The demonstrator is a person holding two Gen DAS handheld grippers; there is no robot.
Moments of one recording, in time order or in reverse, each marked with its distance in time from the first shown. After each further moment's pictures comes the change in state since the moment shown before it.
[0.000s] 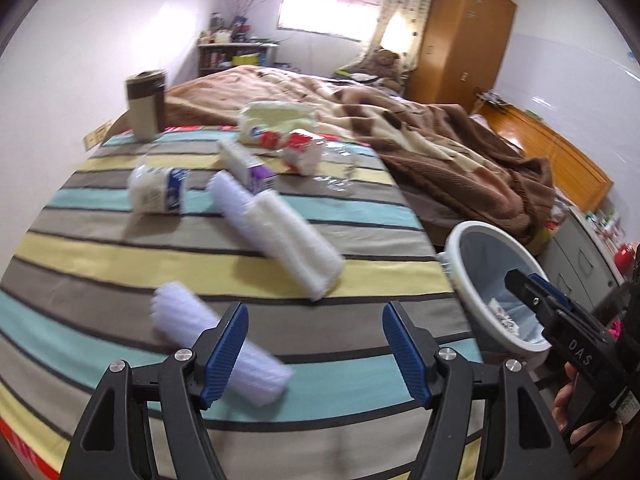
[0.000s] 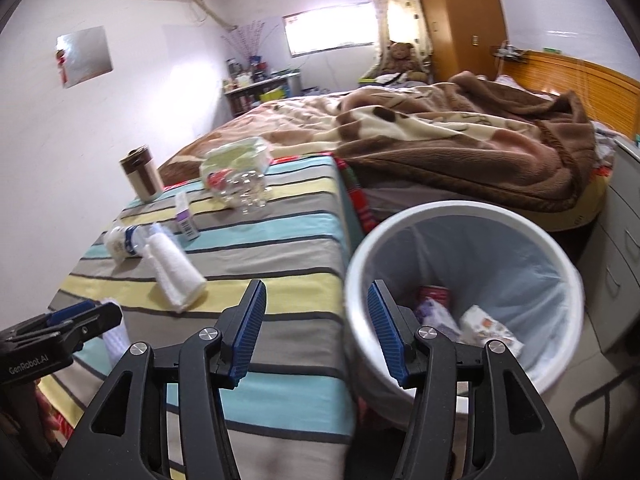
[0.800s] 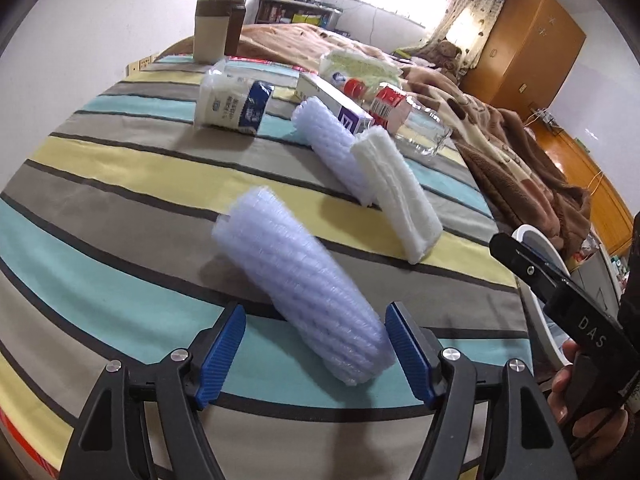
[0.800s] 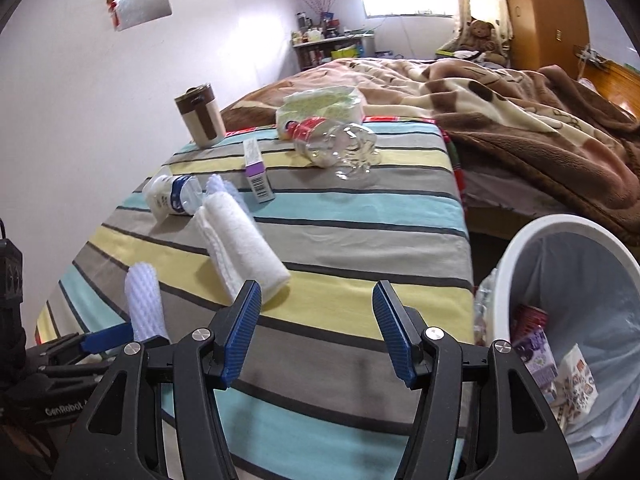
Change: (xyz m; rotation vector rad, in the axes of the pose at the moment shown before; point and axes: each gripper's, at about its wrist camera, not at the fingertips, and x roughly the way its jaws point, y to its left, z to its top) left arm 0.038 0.058 -0.024 -0.196 0.114 0.056; right arm 0.056 0.058 0.006 -0.151 0.154 0.184
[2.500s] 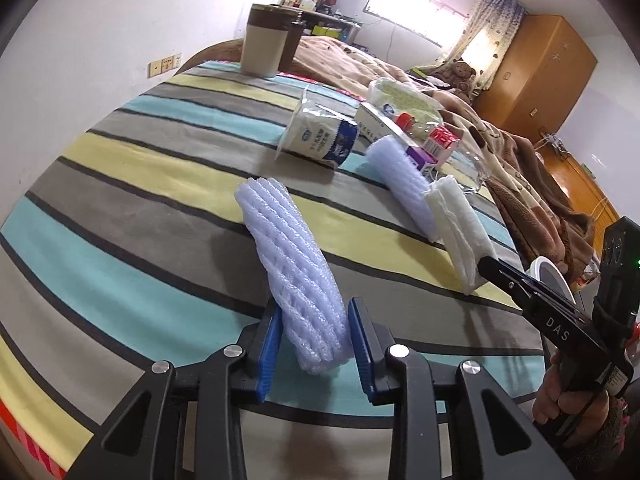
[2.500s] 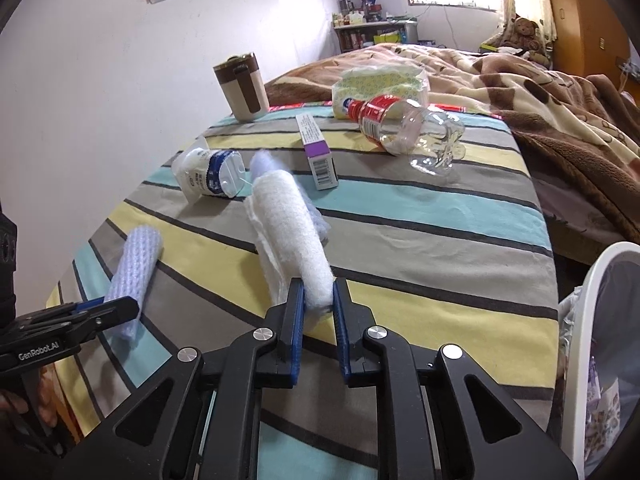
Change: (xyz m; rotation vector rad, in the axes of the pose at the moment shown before) left arm -0.018 0.070 0.017 -0.064 -0.042 -0.002; right arm 0.031 0.034 0.007 -0.058 0.045 0.111
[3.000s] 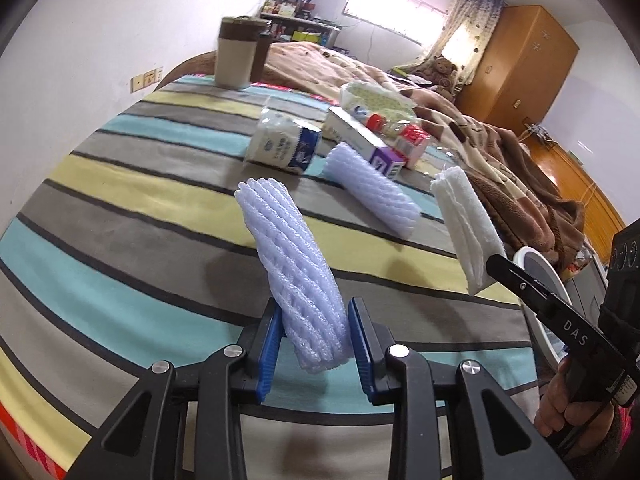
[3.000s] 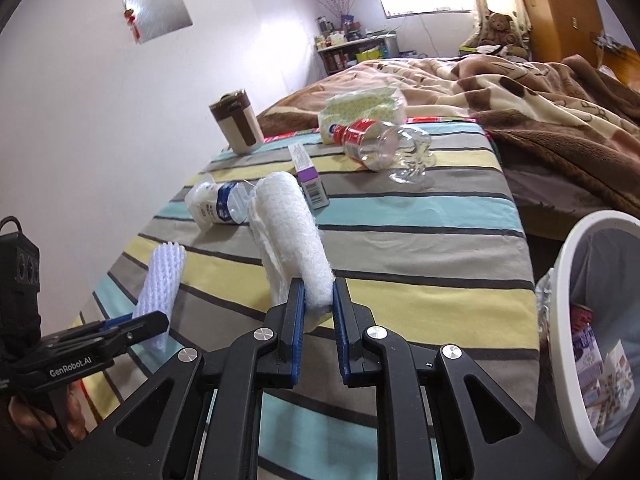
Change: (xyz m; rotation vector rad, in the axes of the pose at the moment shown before) left arm -0.009 -0.024 -0.001 0.064 -0.021 -0.034; right arm -0.031 -0.010 -0.009 0.114 -0.088 0.015
